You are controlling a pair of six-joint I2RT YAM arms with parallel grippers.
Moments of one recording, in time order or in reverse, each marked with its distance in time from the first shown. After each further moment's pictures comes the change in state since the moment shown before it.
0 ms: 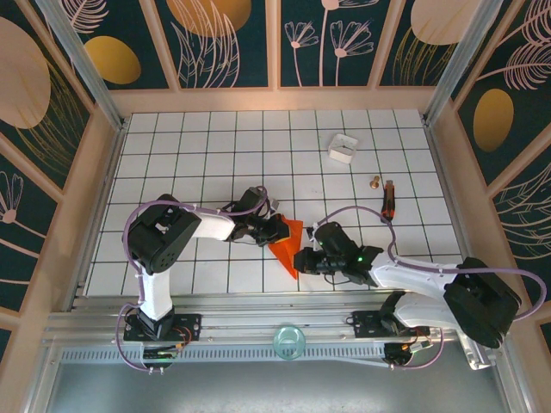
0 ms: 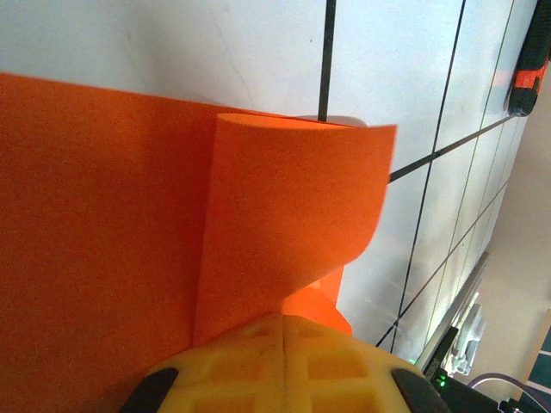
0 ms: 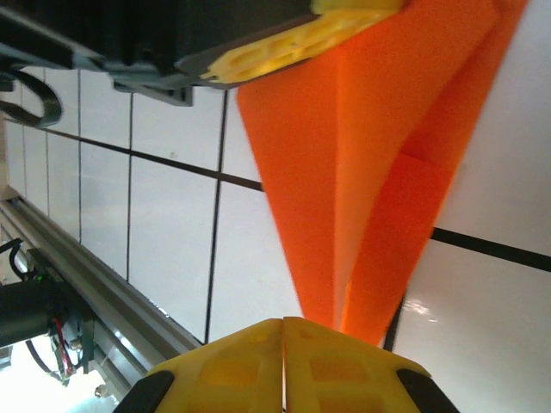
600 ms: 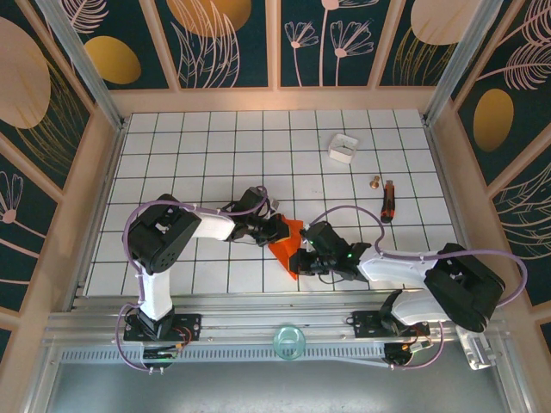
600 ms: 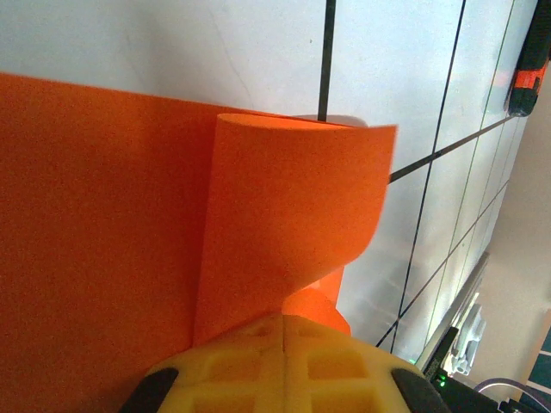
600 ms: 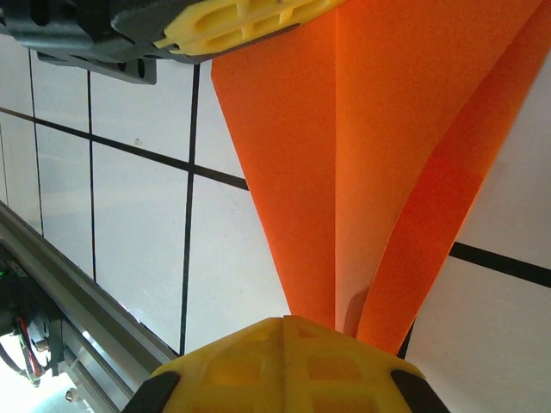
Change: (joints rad) left arm 0.000 0.000 0.002 -0.002 0.000 0.000; right arm 0.016 0.132 0.035 0.018 -0.003 -0.014
